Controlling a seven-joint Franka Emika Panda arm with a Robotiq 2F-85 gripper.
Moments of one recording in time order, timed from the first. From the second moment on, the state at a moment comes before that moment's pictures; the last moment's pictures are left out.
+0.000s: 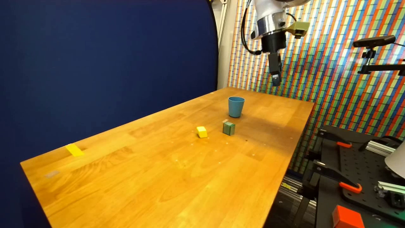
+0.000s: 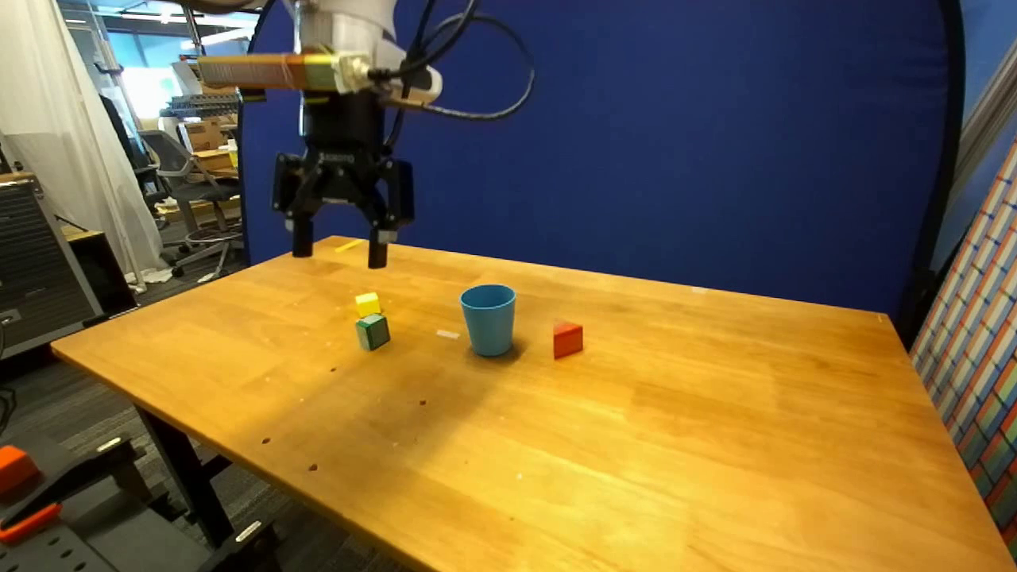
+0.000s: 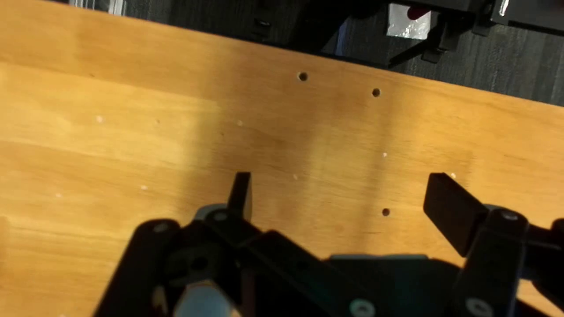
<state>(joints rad) -0.01 -0.05 -0.07 -2.42 -0.04 2.07 -0.26</state>
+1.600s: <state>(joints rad) 0.13 0.66 0.13 -1.90 -0.12 2.37 -0.29</state>
